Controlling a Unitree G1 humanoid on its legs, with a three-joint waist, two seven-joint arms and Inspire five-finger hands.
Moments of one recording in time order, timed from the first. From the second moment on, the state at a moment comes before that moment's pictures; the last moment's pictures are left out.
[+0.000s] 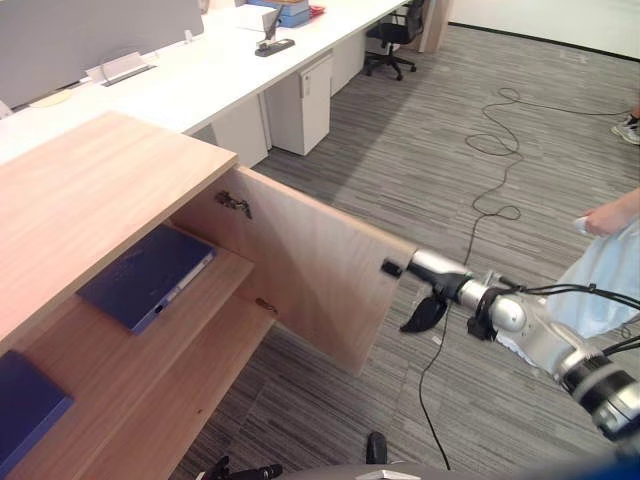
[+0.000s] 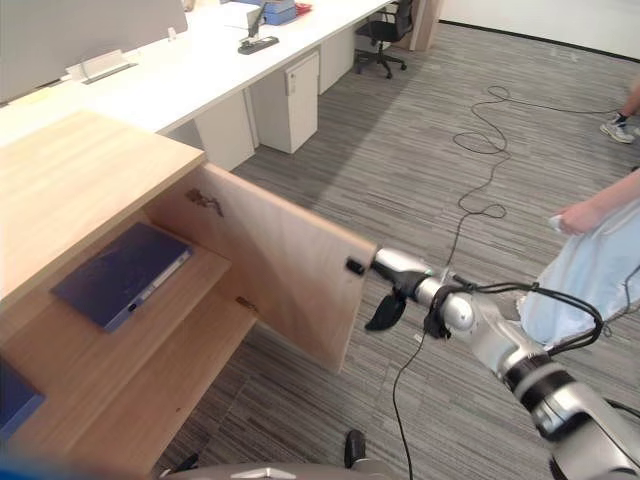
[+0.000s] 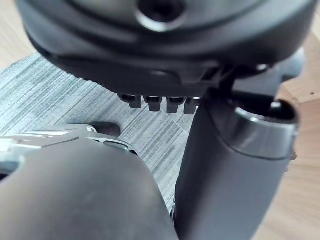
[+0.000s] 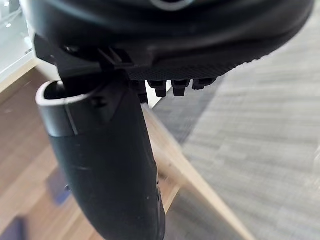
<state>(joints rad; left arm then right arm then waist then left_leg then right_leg) 0.14 0.11 0.30 1.16 0.01 -0.06 -0.04 -0.32 -0.87 0.63 0.13 -0.03 -0.11 0.36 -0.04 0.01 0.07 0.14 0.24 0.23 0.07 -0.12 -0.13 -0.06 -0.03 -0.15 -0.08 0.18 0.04</state>
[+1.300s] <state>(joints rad) 0.12 0.08 0.26 0.99 -0.07 -0.03 0.00 -0.01 -0.07 0.25 0.88 -0.34 0.00 0.16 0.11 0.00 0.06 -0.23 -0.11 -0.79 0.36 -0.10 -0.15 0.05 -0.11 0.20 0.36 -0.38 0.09</state>
